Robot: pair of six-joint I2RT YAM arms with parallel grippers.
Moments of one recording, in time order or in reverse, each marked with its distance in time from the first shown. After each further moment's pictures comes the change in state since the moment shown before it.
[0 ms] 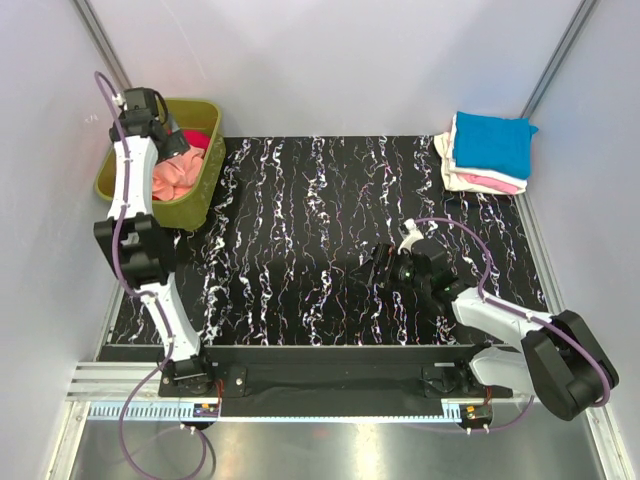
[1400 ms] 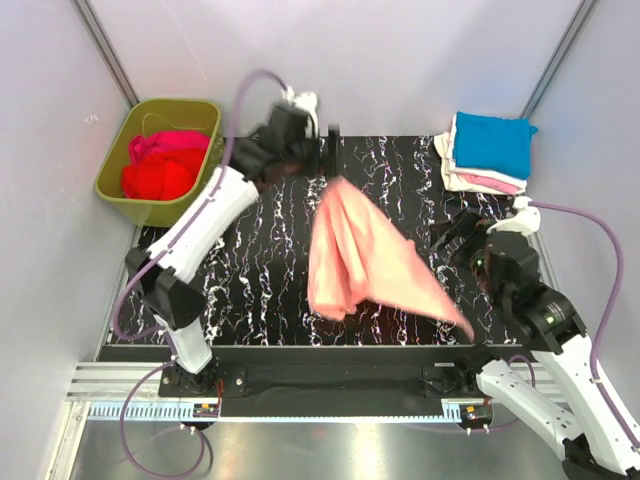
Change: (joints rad) left arm -0.786 -0.264 -0.050 0.100 0.162 -0.044; right arm 0.000 -0.552 0.596 -0.937 0.734 -0.040
